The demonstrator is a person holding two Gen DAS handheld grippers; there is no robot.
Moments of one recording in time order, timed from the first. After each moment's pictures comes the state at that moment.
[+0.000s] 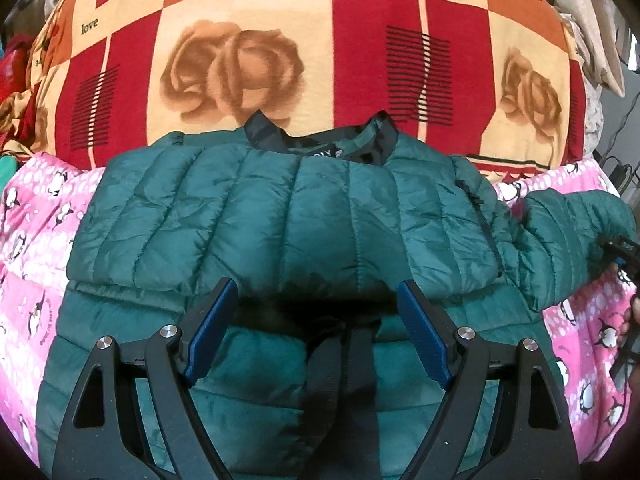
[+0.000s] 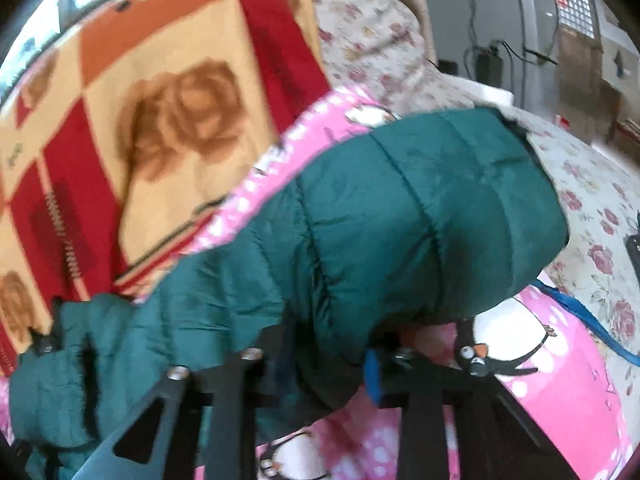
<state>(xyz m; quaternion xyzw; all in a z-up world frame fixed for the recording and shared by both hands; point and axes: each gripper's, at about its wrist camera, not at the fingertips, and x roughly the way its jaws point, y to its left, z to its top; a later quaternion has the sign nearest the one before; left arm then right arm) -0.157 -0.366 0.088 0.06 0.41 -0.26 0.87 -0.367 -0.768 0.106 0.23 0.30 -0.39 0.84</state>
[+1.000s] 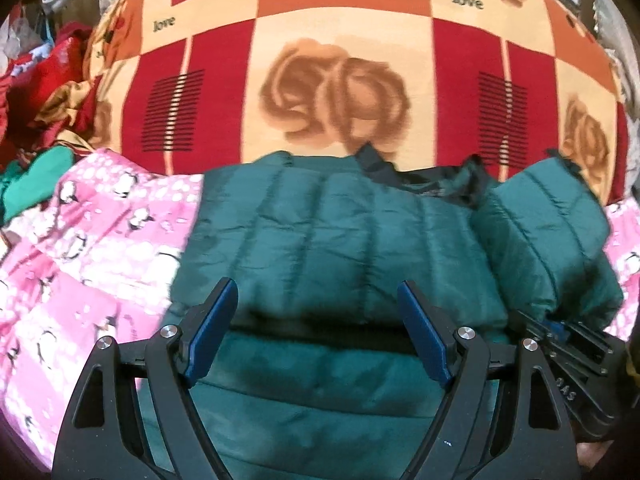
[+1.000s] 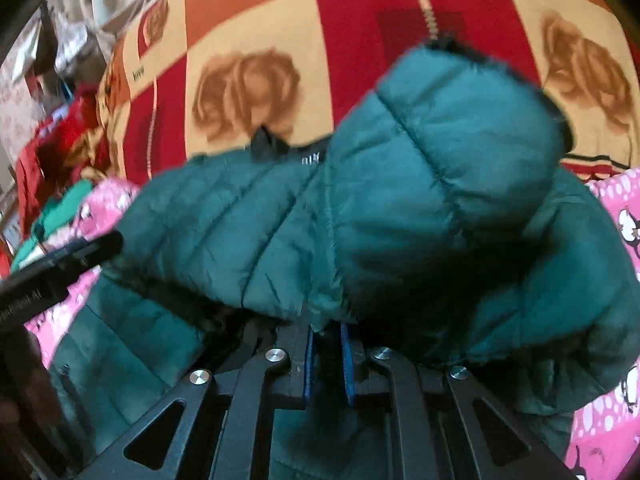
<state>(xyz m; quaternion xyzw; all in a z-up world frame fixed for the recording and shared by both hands) -0.117 -0.287 0.101 0.06 0.39 -0.18 0.90 -0.203 -0.492 0.055 0.12 0.42 -0.06 0.90</state>
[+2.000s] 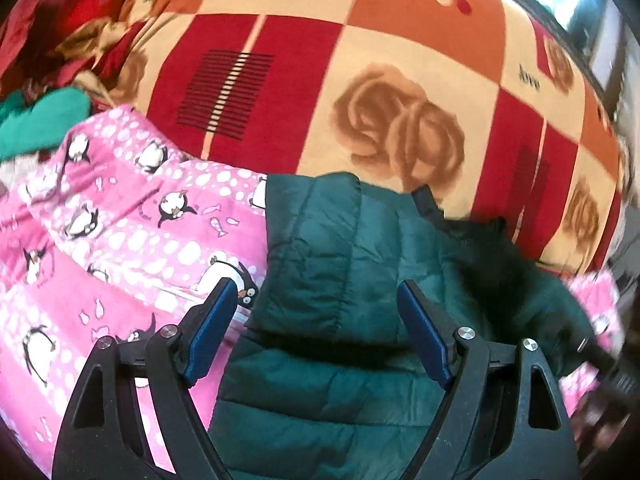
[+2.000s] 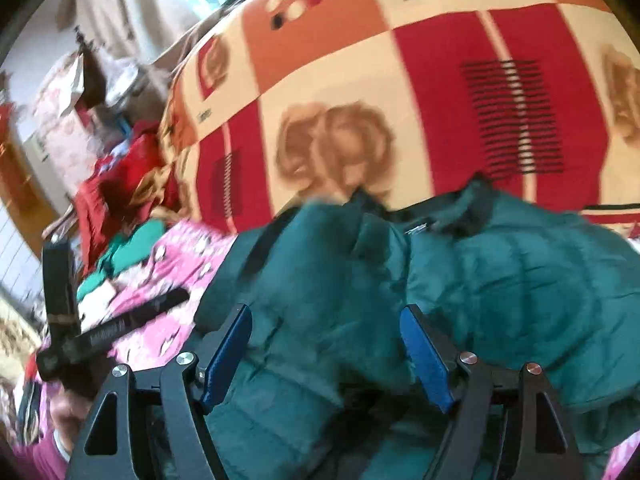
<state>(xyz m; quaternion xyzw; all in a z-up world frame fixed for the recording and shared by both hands) -0.066 -0.192 0.099 -0.09 0.40 -0.20 0.89 -0.178 -0.455 0.110 0.17 0.35 0.05 0.92</state>
